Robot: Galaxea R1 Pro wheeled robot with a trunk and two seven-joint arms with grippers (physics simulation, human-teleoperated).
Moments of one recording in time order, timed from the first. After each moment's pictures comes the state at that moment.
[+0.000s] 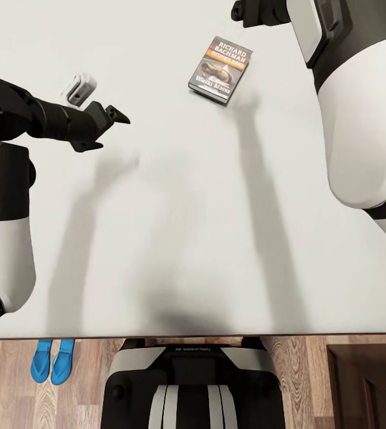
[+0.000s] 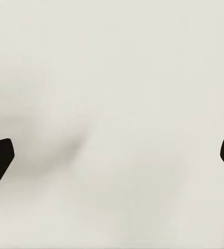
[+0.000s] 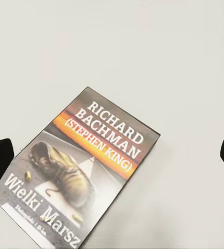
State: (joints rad) left arm -1.47 0.20 -0.19 -1.51 1.83 0.89 1.29; right arm -2.08 0.15 0.02 -0.53 0.12 0.64 0.06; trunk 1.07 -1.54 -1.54
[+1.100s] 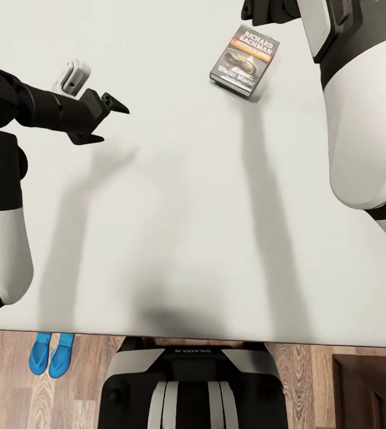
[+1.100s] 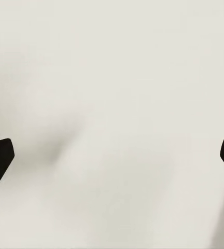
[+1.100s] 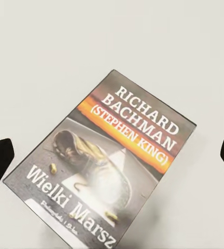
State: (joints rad) left arm -1.51 0.20 -0.17 -1.50 1.94 0.89 1.32; right arm -2.07 0.14 0.02 -0.59 0.13 0.75 0.02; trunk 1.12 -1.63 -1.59
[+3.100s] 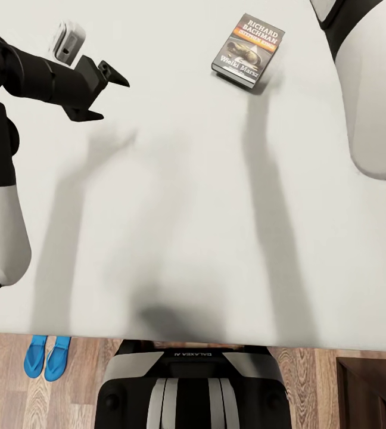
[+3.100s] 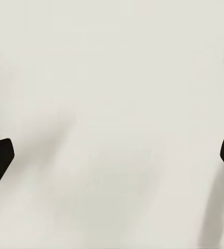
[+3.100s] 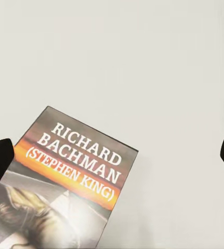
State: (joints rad) left arm -1.62 0.18 -0.18 -1.44 1.95 0.89 1.31; right arm -2.20 0.15 -0.01 -0.37 0.06 0.56 -0.26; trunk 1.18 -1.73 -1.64
